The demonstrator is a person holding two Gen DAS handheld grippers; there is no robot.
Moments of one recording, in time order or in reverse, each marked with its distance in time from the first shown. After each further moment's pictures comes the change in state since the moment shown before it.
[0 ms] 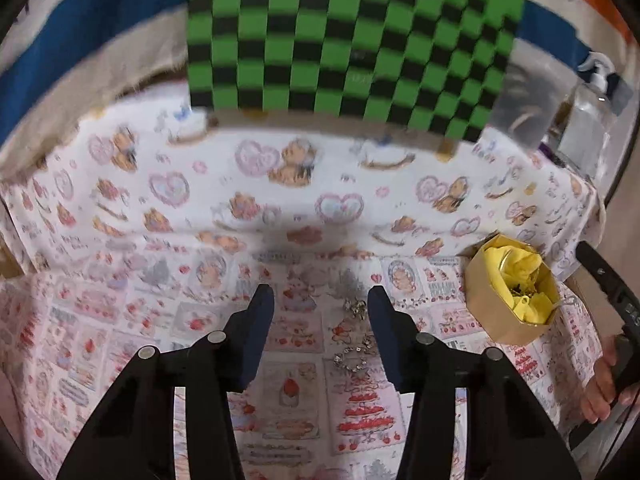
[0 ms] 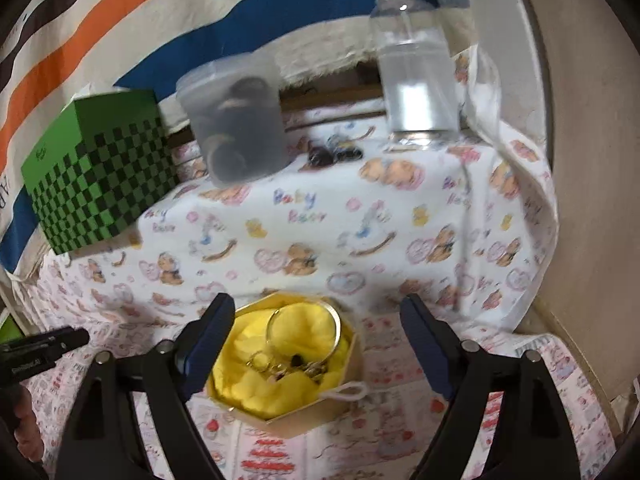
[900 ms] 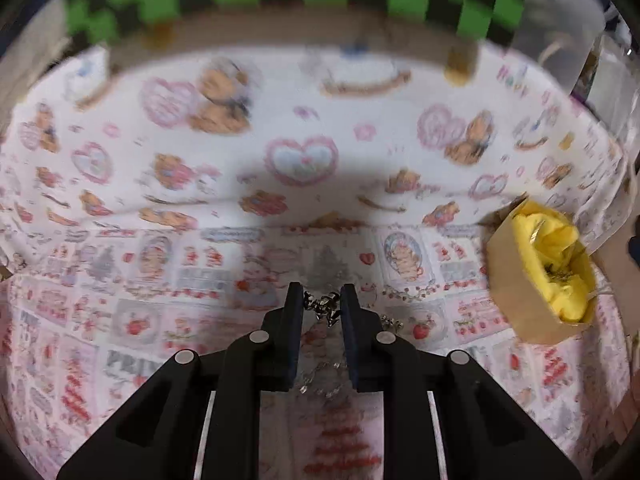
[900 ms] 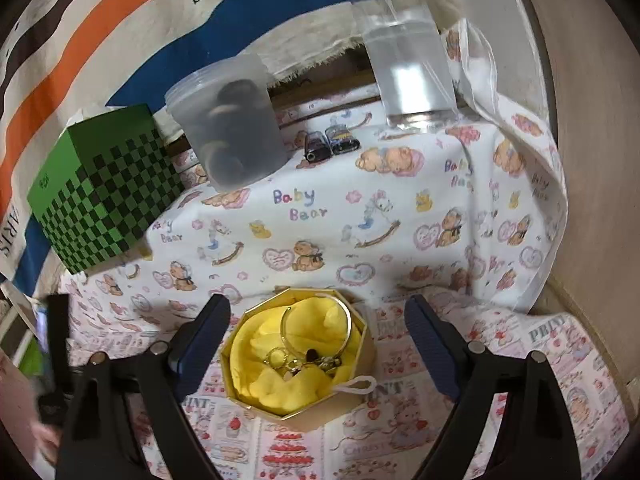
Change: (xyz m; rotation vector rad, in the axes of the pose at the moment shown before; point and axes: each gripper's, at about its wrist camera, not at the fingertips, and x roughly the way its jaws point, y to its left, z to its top) left arm 0.048 -0.035 -0.006 0.058 0.098 0.033; right arm 0.001 -0.009 0.006 0.071 0.056 0.063
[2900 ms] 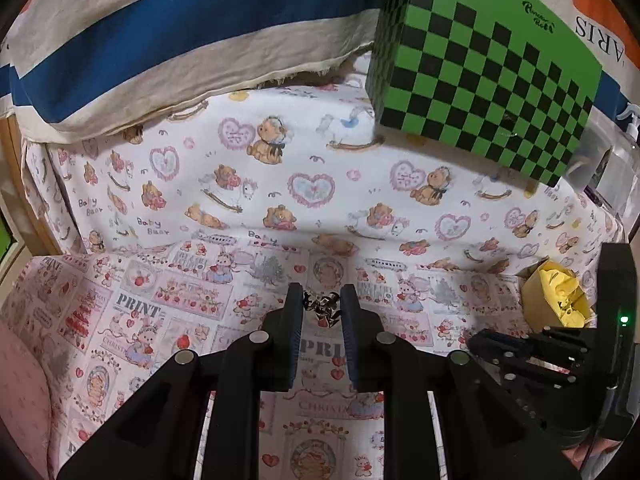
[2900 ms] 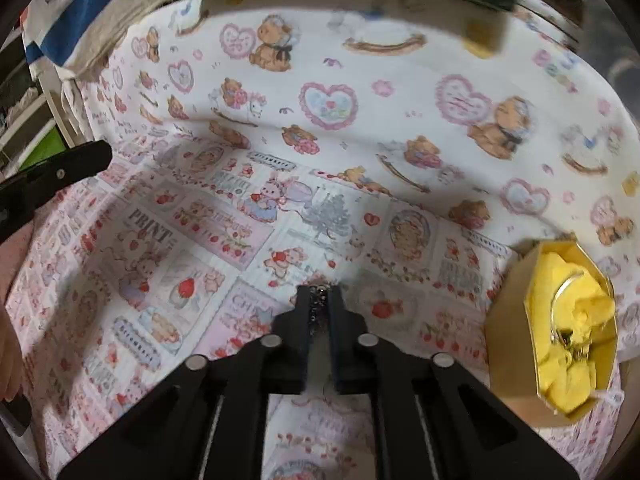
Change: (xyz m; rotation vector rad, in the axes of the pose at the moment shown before) left arm -0.077 0.123 -0.023 -0.156 -0.179 0.068; right arm 0.096 0.183 -0.078 -0.517 0.491 0.136
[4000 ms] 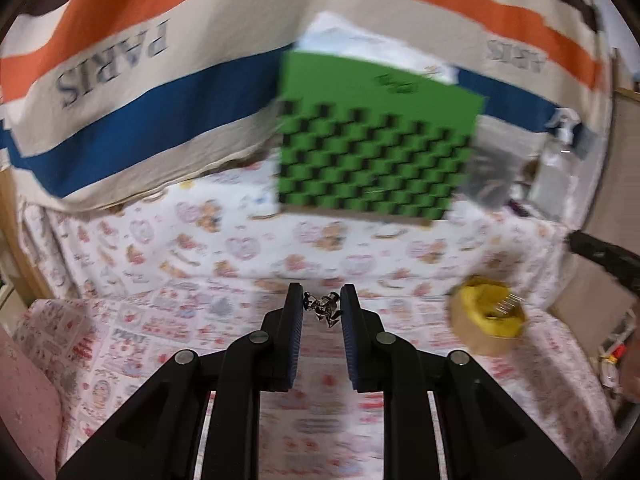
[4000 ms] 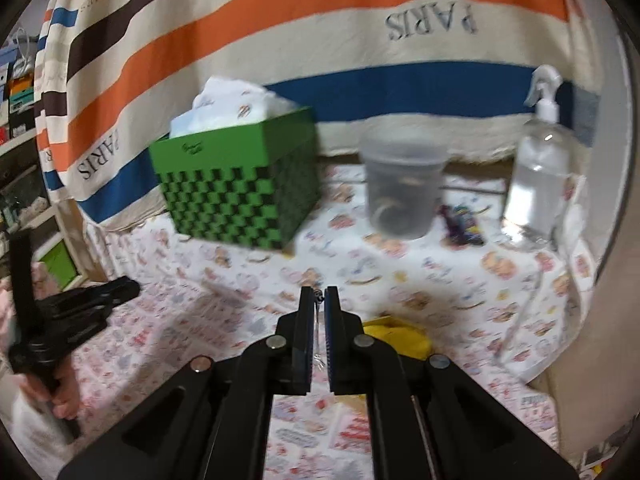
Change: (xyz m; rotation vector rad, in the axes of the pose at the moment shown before) left arm -0.082 -0.062 0.003 0.110 -0.151 -0.118; right arm -0.192 -0.072 -0.020 0.127 -0.468 -0.080
